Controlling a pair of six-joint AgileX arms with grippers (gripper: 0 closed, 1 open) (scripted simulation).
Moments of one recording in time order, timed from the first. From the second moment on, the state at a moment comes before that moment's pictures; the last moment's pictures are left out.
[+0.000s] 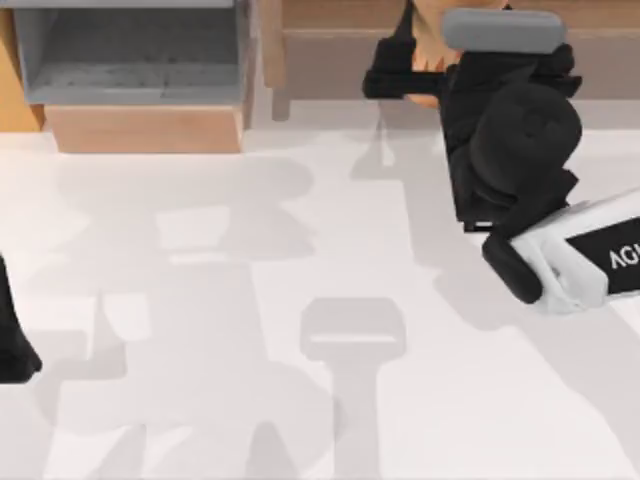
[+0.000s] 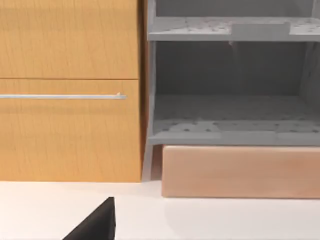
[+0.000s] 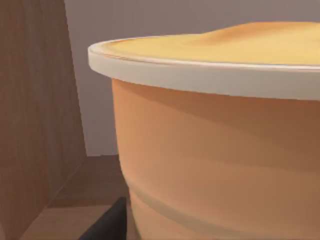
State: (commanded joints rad) left arm 0.00 0.00 0.00 0.00 0.00 0.00; right arm 0.57 2.00 0.96 1.24 0.55 0.00
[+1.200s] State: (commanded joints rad) left arm 0.00 0.00 0.00 0.00 0.00 0.00; right arm 0.20 1.82 1.08 0.86 0.20 -0.01
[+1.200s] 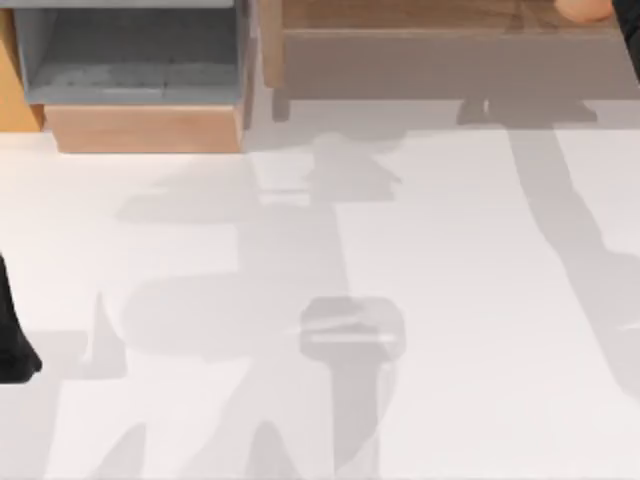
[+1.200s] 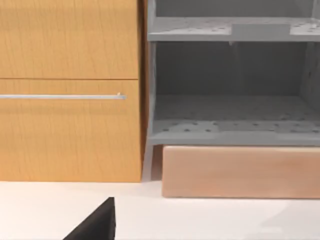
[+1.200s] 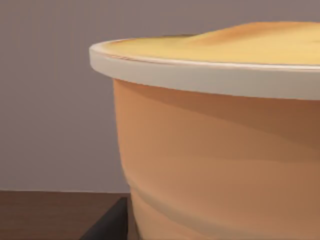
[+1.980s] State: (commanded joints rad) left arm 0.00 0.00 0.00 0.00 0.00 0.00; right arm 0.19 1.94 1.17 0.88 0.19 -0.01
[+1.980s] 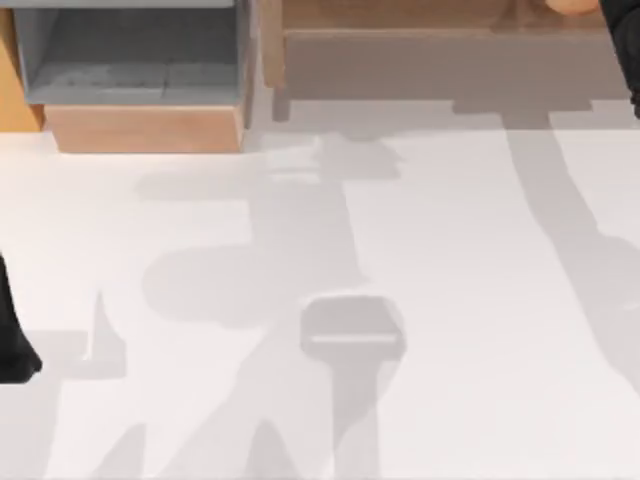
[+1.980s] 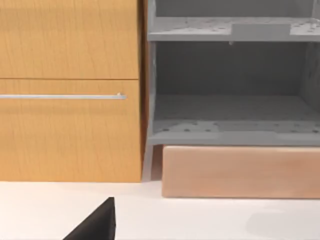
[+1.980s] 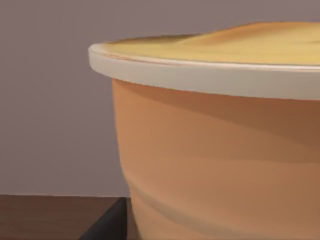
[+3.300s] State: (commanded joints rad) left arm 0.00 0.00 0.00 0.00 0.00 0.00; right arm 0.18 2.01 1.24 0.89 0.18 -0.01
